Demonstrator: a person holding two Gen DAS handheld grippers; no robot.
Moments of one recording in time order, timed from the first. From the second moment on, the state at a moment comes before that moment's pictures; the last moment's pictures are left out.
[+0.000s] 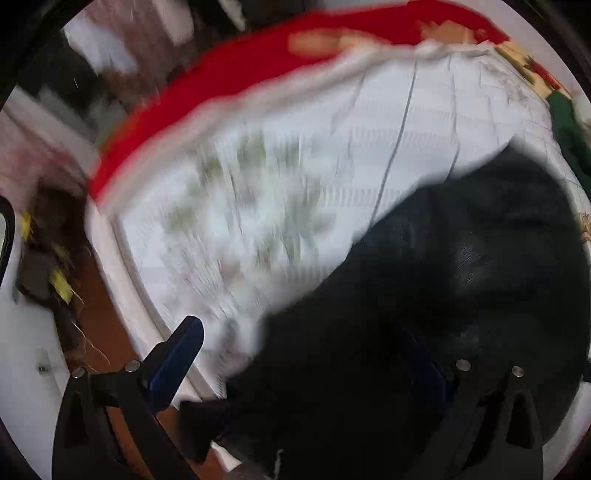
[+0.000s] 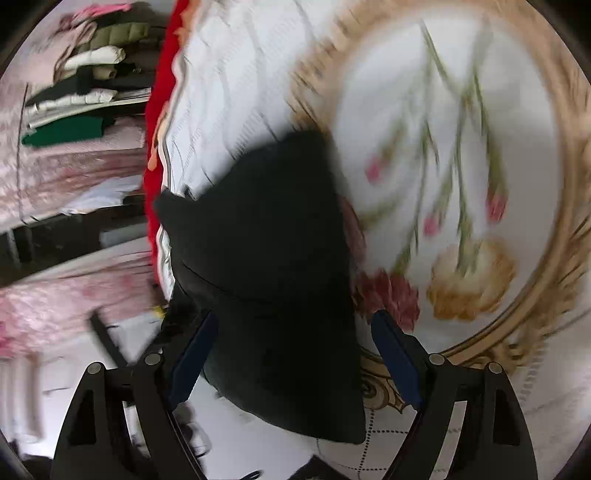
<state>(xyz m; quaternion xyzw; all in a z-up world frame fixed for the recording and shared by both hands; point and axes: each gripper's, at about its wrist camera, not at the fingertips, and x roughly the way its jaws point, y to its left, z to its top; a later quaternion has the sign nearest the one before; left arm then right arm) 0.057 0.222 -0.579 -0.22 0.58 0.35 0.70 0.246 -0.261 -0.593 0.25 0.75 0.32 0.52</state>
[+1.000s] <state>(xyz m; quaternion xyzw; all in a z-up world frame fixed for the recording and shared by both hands) 0.062 0.235 -0.579 -0.21 0.58 0.34 0.71 0.255 -0.161 -0.469 0.08 0.67 0.29 0.68</state>
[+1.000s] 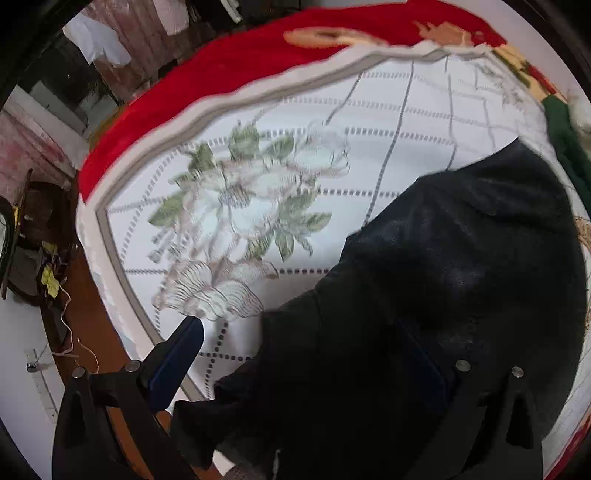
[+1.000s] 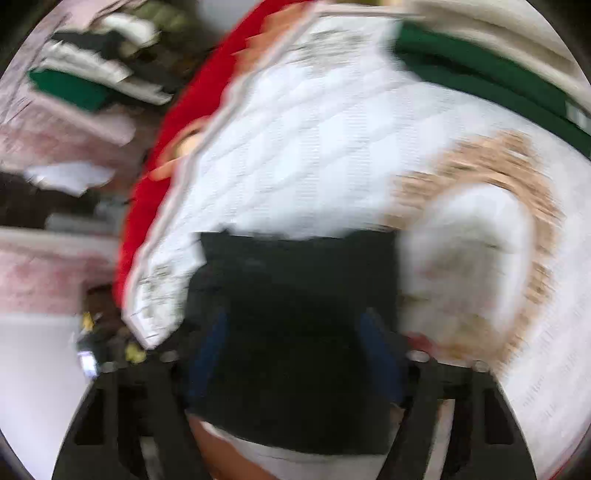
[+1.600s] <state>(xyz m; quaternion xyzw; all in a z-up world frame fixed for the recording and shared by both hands) -0.060 0.229 -0.543 -0.48 0.47 0.37 0.64 0.270 -0.191 -0.476 0.09 0.71 0.28 0.64</state>
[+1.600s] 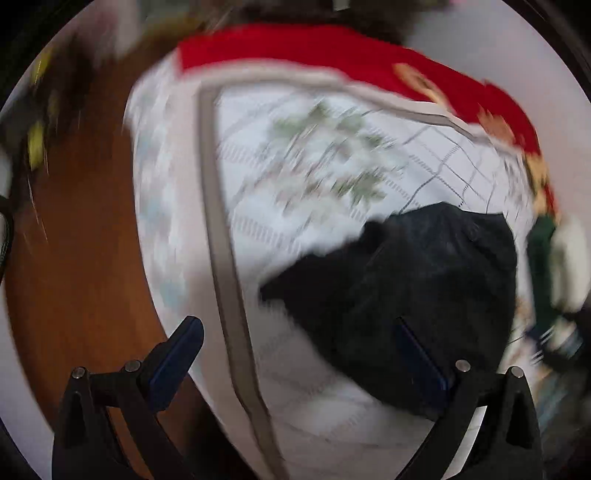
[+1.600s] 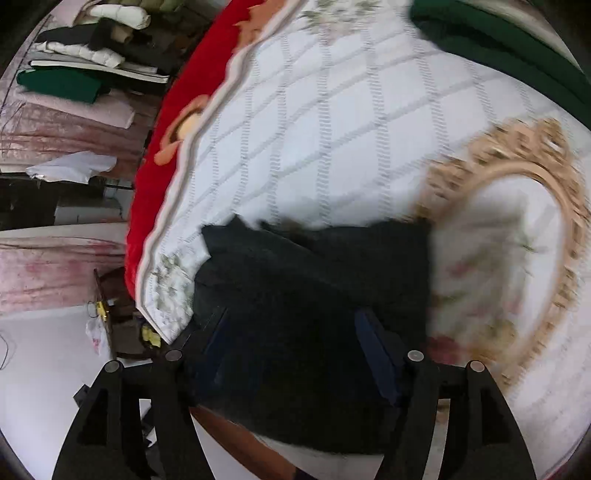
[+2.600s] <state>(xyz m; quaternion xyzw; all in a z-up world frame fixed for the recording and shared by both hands) -0.044 0.250 -0.605 -0.59 0.37 0.31 0.65 0.238 -0.236 -0.616 0.36 0.70 0.41 0.45</state>
